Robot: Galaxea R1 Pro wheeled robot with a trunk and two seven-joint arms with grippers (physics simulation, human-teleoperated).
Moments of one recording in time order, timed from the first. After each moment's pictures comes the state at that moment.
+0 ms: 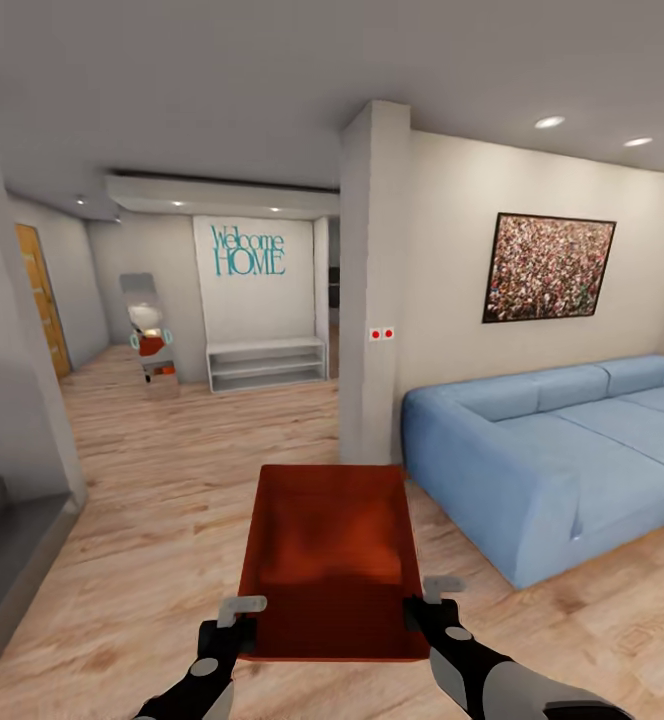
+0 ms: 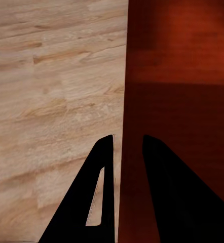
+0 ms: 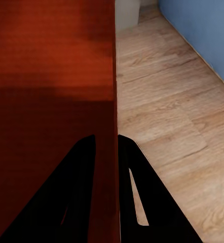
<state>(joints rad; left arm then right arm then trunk) -0.52 -0.10 -0.07 -0.22 0.03 -0.21 0.19 -0.68 0.09 0.00 -0.01 -0.01 -0.23 -0.09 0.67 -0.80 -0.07</state>
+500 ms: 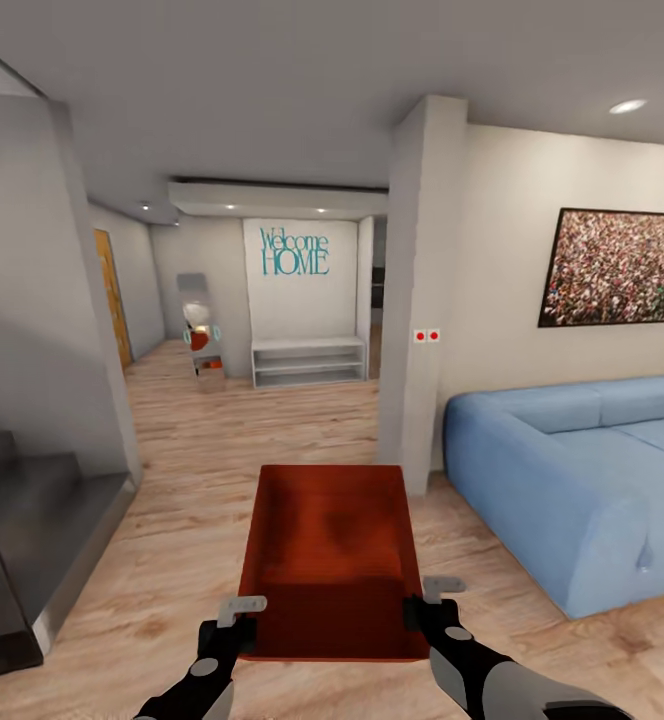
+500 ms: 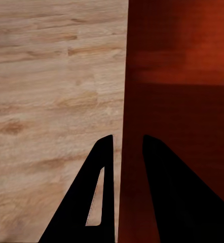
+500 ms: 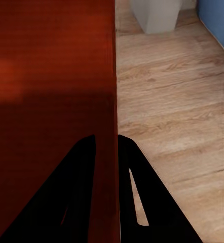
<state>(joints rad) -0.52 -0.10 -0.07 -0.22 0.03 -0.21 0.19 -0.68 0.09 0.00 -0.01 0.00 -0.23 -0.09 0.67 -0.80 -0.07</state>
